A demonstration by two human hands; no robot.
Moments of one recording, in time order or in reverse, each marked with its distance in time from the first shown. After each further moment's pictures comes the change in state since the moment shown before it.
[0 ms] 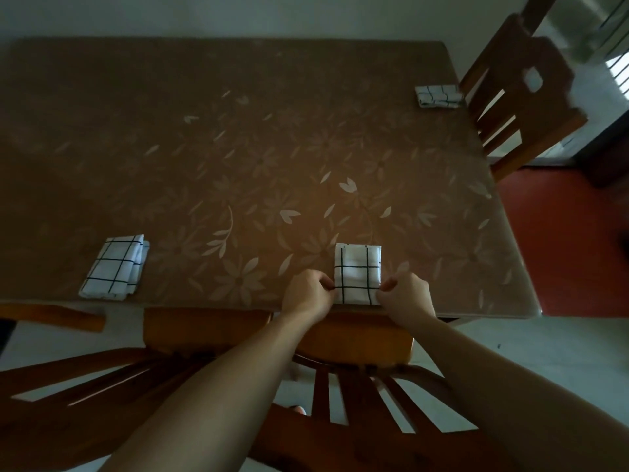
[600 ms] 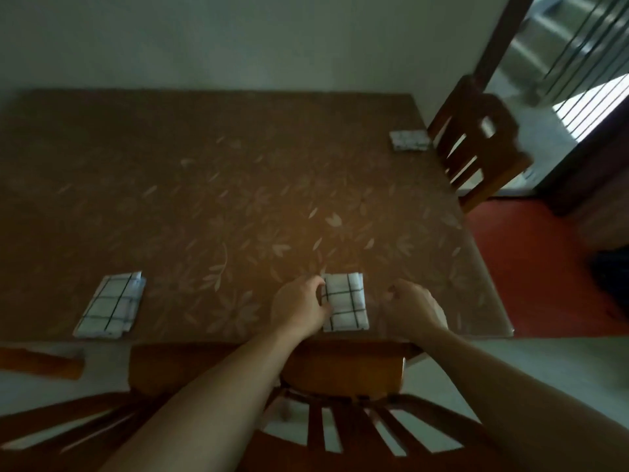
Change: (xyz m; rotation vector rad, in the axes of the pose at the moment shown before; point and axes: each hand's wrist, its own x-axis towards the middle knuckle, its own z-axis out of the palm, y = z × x) left_hand -0.008 0.029 -0.038 0.232 0.058 0.263; right_hand -0.010 -0.012 -0.048 -0.219 0.136 -0.069
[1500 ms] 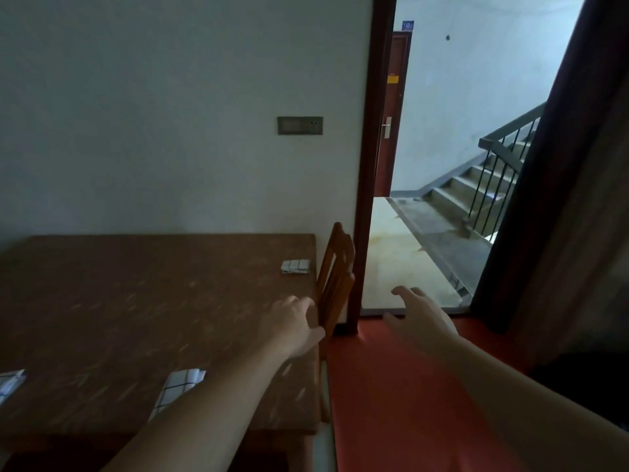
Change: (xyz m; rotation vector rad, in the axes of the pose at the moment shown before) left_hand -0.034 0.410 0.034 0.260 0.254 0.122; right_hand -0.008 0.260 -0.361 -0.053 0.306 -0.341
